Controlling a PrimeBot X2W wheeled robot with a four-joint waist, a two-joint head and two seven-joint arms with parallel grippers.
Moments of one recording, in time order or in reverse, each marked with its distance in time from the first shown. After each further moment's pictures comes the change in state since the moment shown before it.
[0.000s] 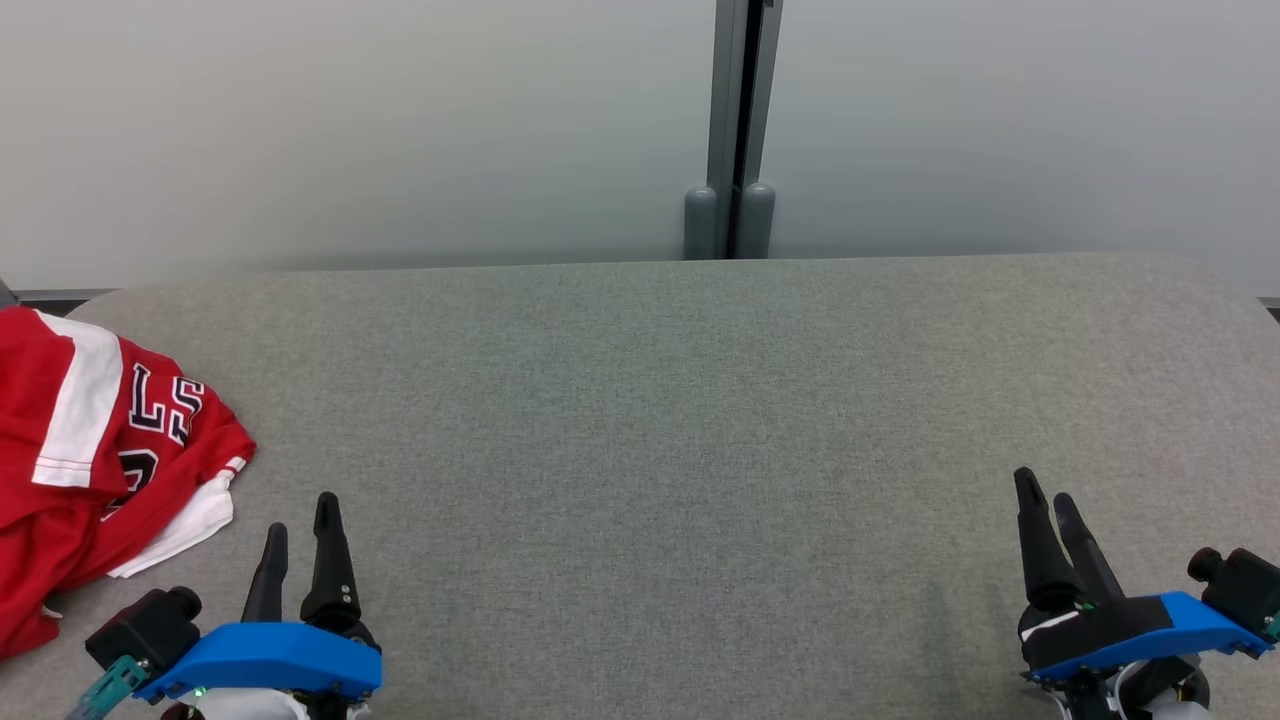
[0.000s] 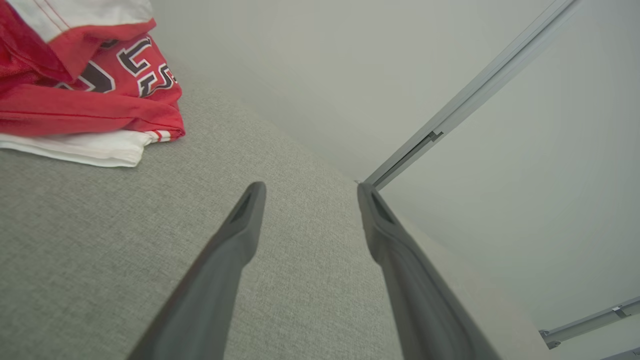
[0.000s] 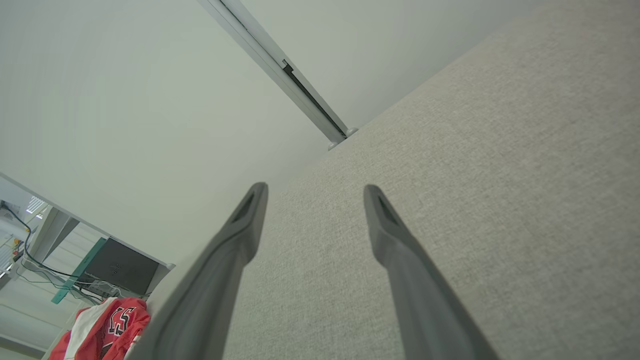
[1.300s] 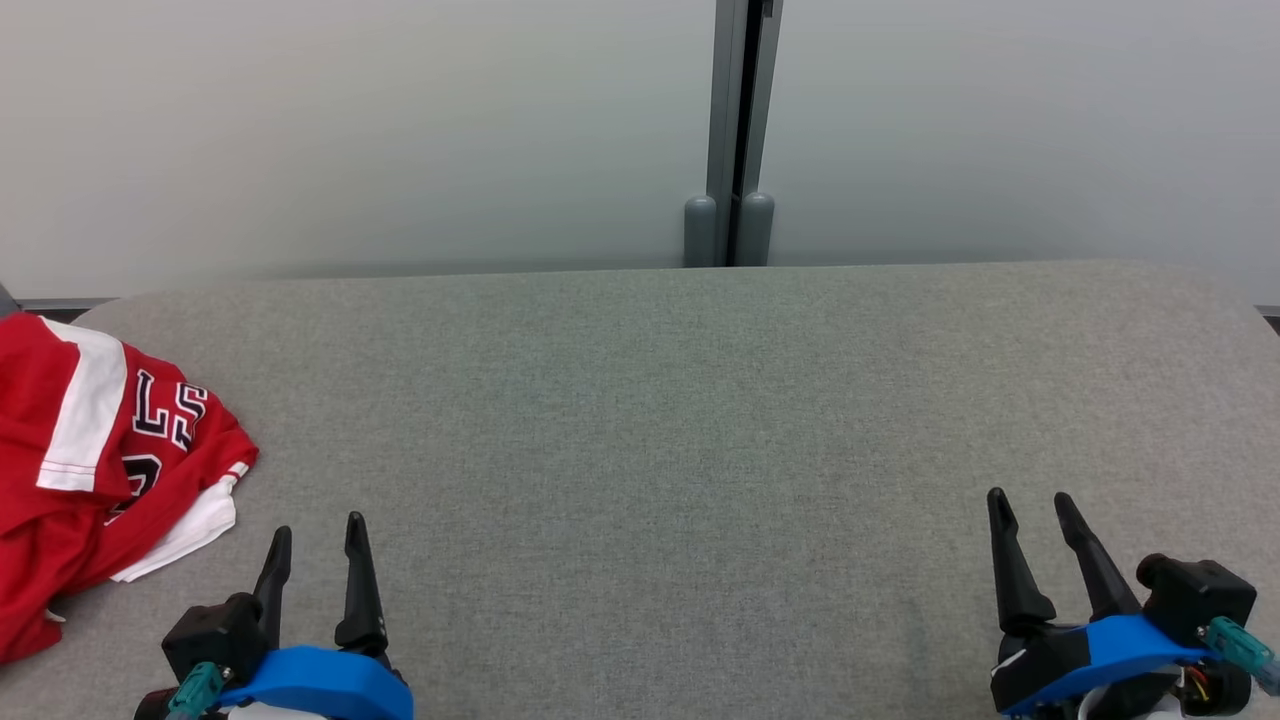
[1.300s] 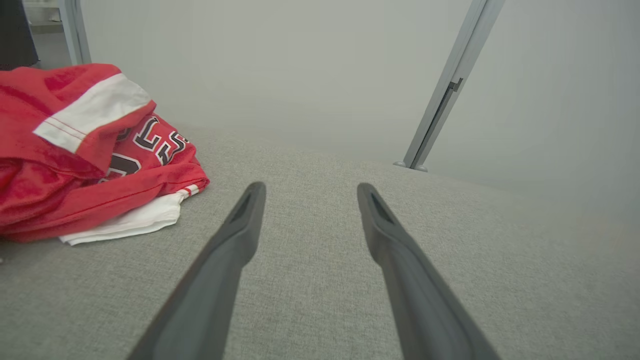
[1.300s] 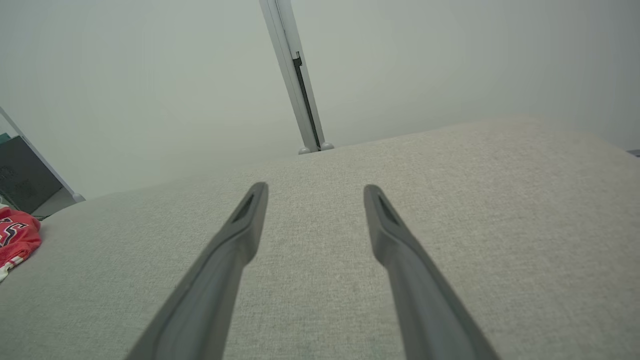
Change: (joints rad) left arm 0.025 0.009 -0.035 0.028 0.414 0.035 -0.098; right arm 0.024 0.007 0.001 0.006 -0.470 0.001 -0.098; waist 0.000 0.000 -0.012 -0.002
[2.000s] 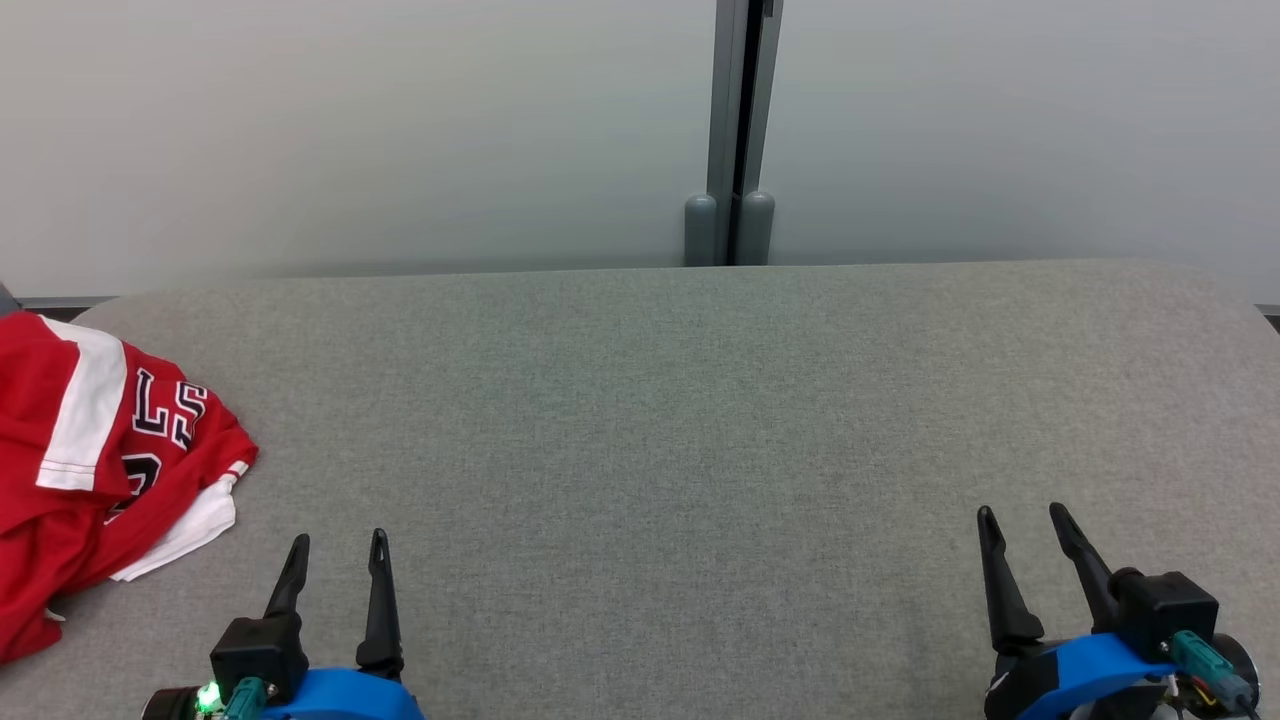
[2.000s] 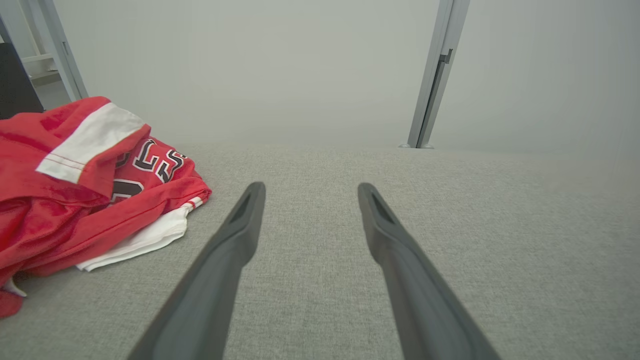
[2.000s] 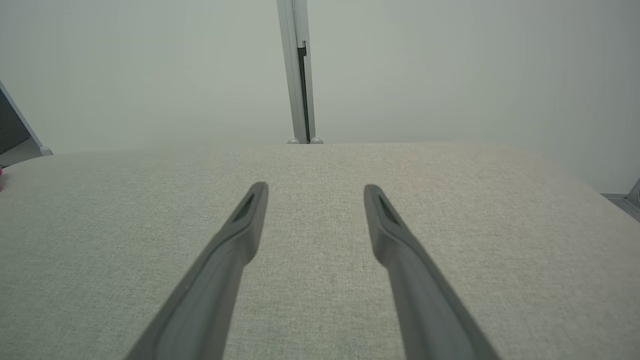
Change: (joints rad) left arm 0.015 0.002 -0.015 0.016 0.172 0.013 -0.044; right arm 0.005 0.011 -0.016 0.018 -0.202 0.000 -0.046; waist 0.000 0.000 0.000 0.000
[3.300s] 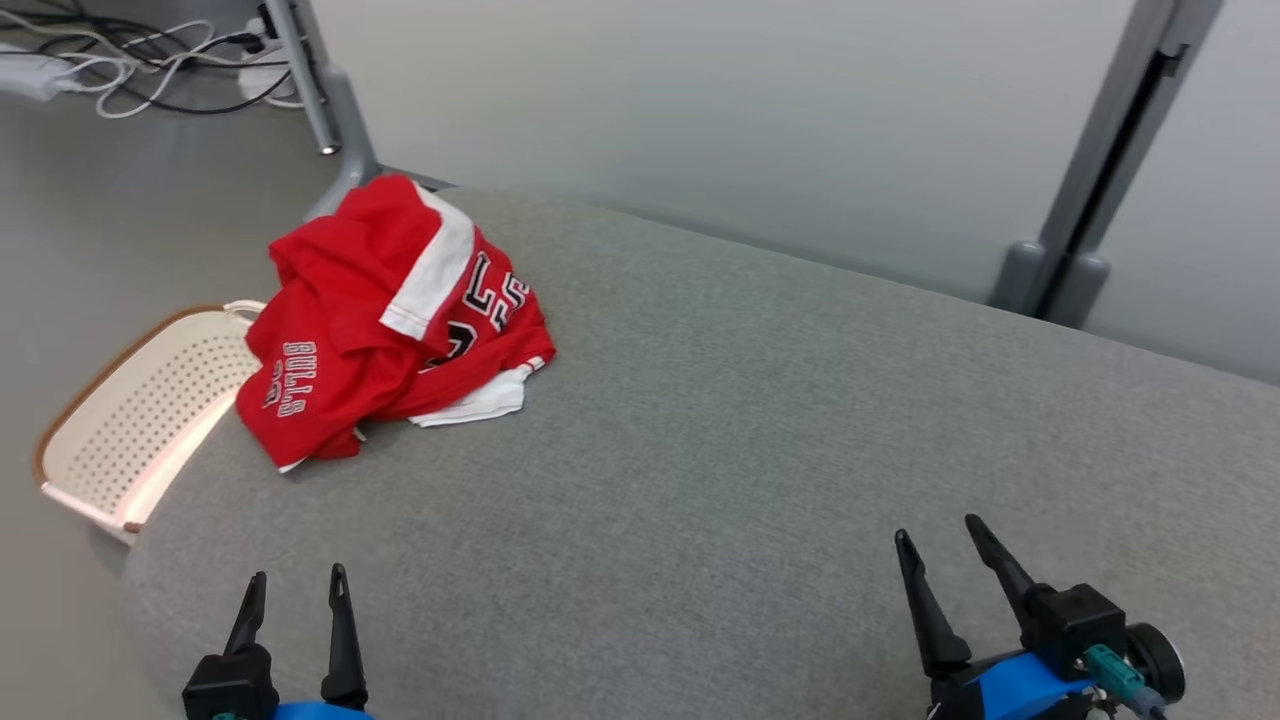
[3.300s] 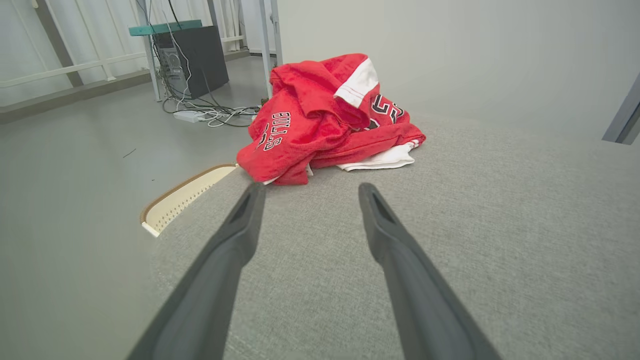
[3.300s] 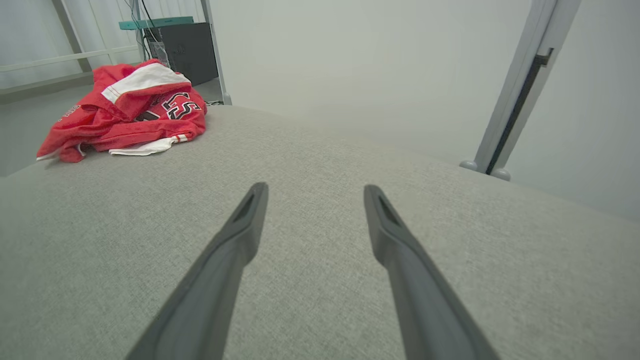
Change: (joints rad) left arm 0.044 -0.009 0.077 0.019 0.089 0.006 -0.025; right arm 0.008 0.005 0.109 0.018 -0.080 0.002 -0.024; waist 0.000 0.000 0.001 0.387
